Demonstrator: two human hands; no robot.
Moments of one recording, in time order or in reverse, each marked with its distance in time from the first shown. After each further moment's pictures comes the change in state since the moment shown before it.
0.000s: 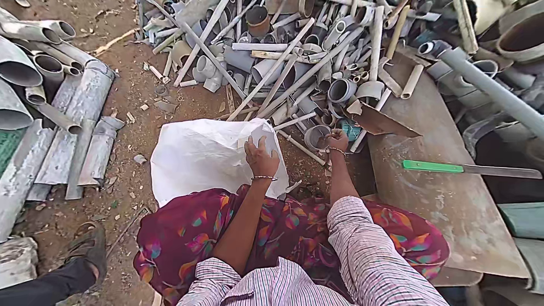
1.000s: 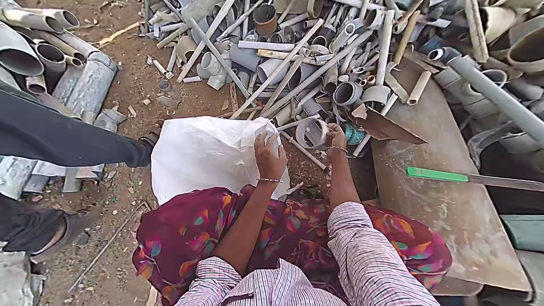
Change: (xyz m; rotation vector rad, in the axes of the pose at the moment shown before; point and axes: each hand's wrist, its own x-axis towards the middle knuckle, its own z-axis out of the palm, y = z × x) left_hand -0.003 -0.003 0.011 -0.145 0.168 0.283; right_hand -0.006 -0.031 0.017 0.416 -0.165 0.044
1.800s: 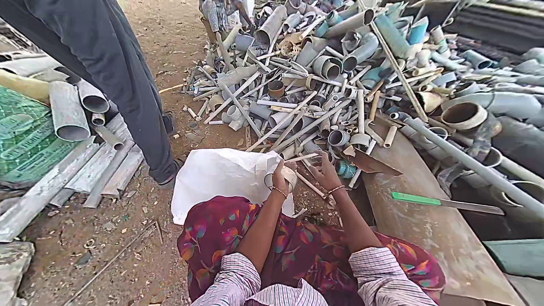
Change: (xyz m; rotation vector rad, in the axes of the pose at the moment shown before) left_hand 0.005 0.016 -0.007 -1.429 -0.026 -0.563; right_hand -0.137 -0.103 0.021 -0.733 -0.474 -0.520
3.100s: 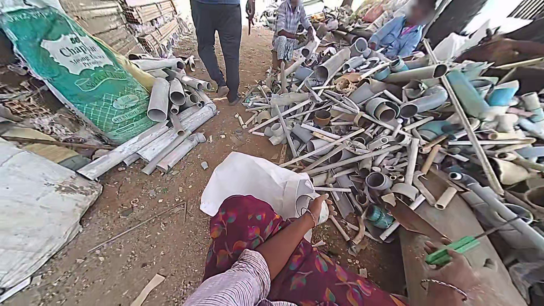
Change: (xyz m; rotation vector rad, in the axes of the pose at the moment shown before) left_hand -0.010 -0.012 0.009 0.164 -0.008 -0.326; right_hand -0.075 0.080 -0.110 0.735 0.906 0.324
